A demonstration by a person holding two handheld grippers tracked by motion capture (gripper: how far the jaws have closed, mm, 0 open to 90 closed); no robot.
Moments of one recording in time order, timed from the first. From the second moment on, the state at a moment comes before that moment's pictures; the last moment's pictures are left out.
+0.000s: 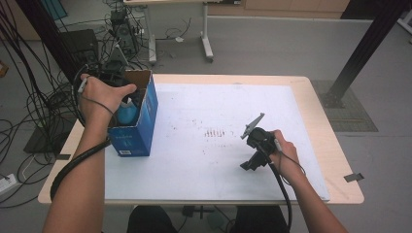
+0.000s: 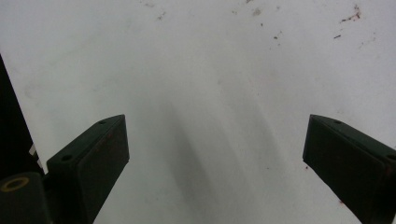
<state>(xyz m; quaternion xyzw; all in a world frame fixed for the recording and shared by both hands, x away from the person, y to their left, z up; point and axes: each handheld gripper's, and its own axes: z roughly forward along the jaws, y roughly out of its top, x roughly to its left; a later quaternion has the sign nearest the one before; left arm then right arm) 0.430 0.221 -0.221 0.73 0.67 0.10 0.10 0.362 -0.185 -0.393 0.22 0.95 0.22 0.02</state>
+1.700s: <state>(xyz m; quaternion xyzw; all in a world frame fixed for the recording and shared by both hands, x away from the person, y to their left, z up) 0.389 0.111 -0.187 0.85 0.51 0.06 0.11 0.361 -0.191 -0.386 0.22 0.95 0.22 0.02</state>
